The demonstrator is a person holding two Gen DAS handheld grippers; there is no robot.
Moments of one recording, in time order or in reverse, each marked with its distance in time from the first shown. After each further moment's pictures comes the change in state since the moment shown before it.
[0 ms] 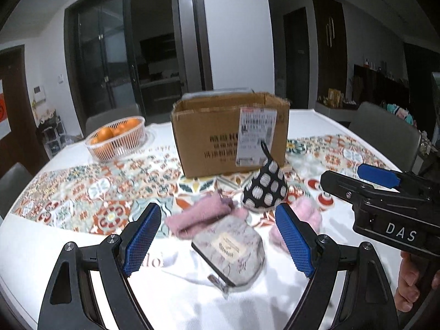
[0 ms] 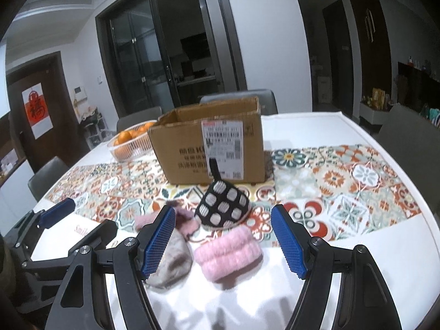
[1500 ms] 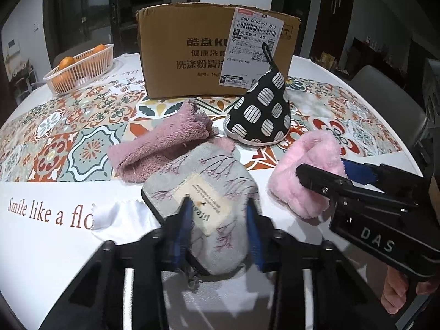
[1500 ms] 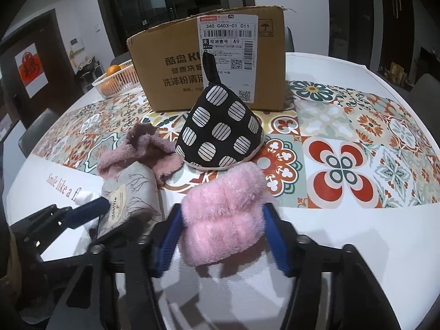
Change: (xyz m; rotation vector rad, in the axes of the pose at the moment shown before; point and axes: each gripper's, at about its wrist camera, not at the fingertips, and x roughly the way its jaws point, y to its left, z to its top) left arm 0.095 -0.002 -0.048 -0.076 0.282 -0.151; right arm 0.095 -0.006 -0.048 -0.056 0.274 0.000
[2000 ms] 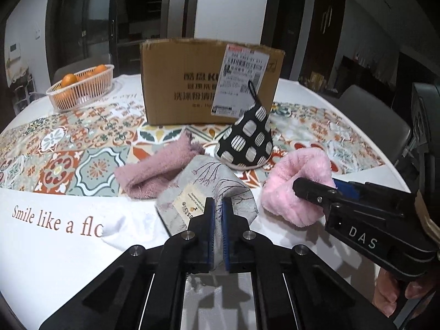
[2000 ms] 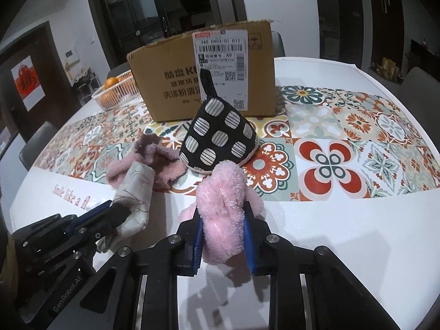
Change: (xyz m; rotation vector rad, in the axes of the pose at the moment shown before) left arm -0.041 0.000 0.002 -0.006 -0.131 -0.046; right arm -0.027 0.003 -0.003 0.052 -0.049 -0.001
